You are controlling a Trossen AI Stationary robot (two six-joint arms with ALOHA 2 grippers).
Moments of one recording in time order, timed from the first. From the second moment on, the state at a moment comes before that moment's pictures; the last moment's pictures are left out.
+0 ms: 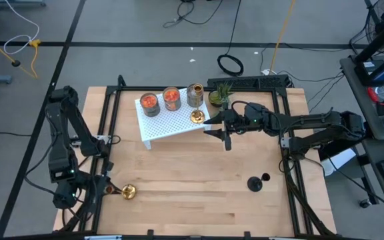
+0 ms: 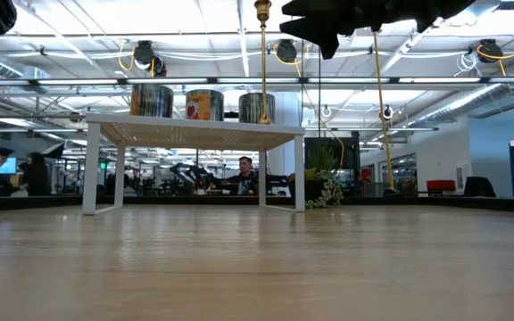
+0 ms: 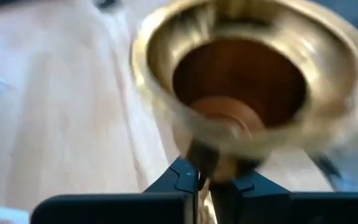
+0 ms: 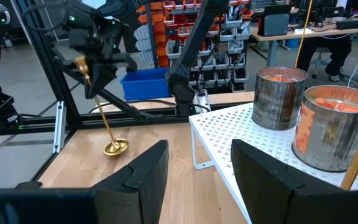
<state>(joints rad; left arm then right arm) -1.33 1.01 0.76 -0.72 -0.76 -0.74 -0.12 1.24 0.82 0.31 -0.16 0.09</state>
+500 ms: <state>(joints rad) -0.85 1.00 0.77 -0.31 -0.88 -0.61 -0.12 1.24 0.82 0.31 -0.16 0.09</state>
